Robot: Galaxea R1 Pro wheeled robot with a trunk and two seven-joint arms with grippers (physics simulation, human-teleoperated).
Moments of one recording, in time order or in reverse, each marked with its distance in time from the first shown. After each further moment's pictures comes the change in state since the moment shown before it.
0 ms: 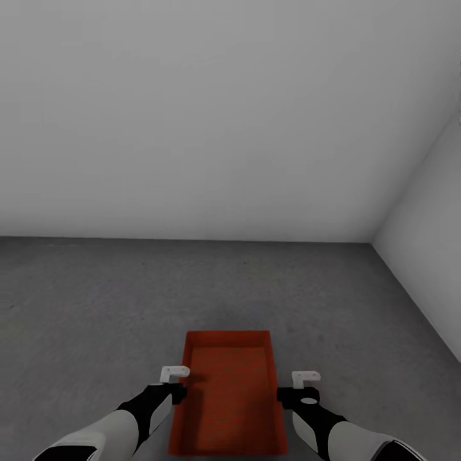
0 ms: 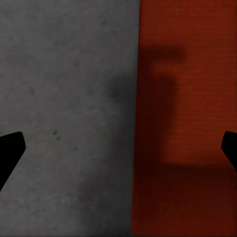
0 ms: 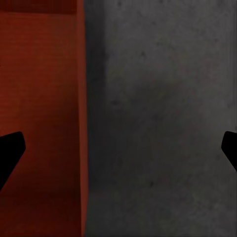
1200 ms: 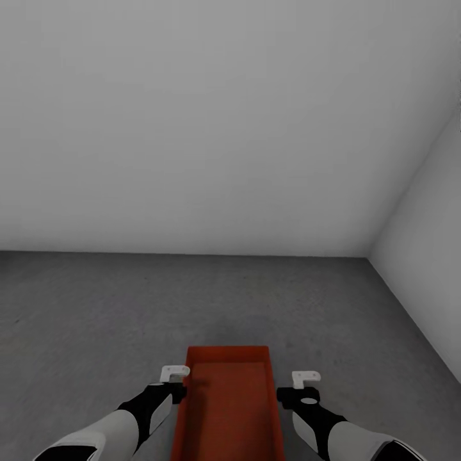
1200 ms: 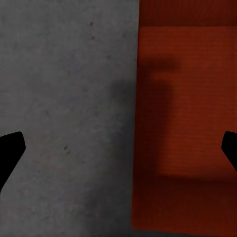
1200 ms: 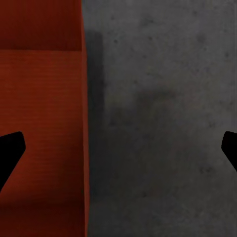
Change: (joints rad) left arm 0.000 -0.001 -0.001 0.000 -0.001 -0.010 0.000; right arm 0.000 0.000 0.000 0.000 0.000 0.000 -0.001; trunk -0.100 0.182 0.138
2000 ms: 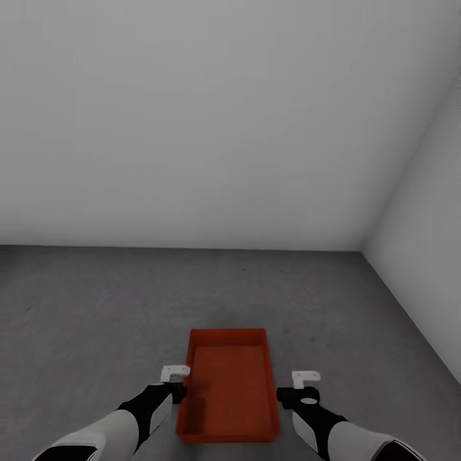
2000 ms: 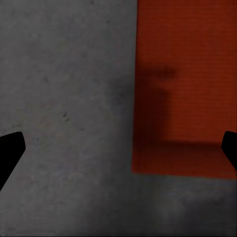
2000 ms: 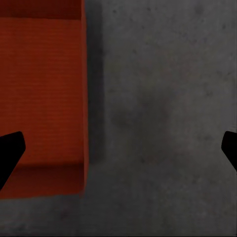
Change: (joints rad) left arm 0.000 -0.001 0.000 -0.001 0.000 0.004 -0.005; right arm 0.000 0.000 0.000 0.000 0.000 0.000 0.000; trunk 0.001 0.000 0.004
